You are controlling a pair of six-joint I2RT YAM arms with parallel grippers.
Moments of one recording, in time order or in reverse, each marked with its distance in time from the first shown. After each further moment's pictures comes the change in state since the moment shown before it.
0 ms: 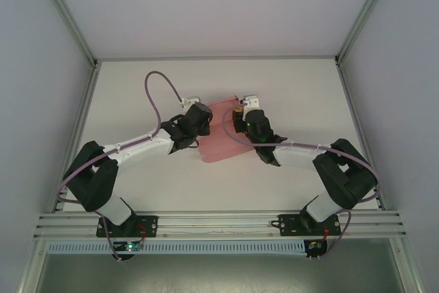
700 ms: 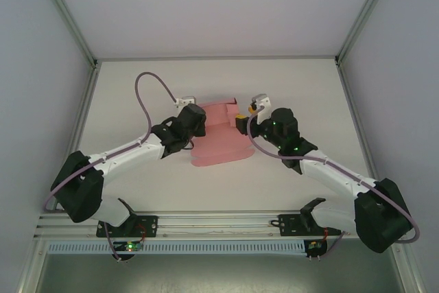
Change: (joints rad) left arm 0.000 -0.117 -0.054 -0.009 0.000 0.026; right arm -0.117 -0.370 -0.054 -0.282 -0.420 -0.145
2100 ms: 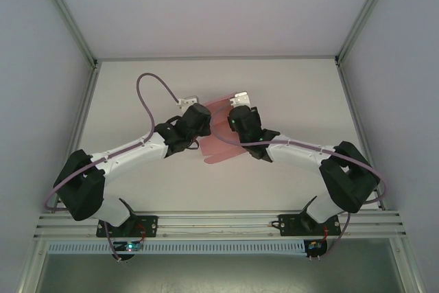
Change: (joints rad) left arm -0.036 0.028 0.056 -0.051 -0.003 -0.131; right arm 0.235 0.373 0.253 -0.084 0.809 0.006
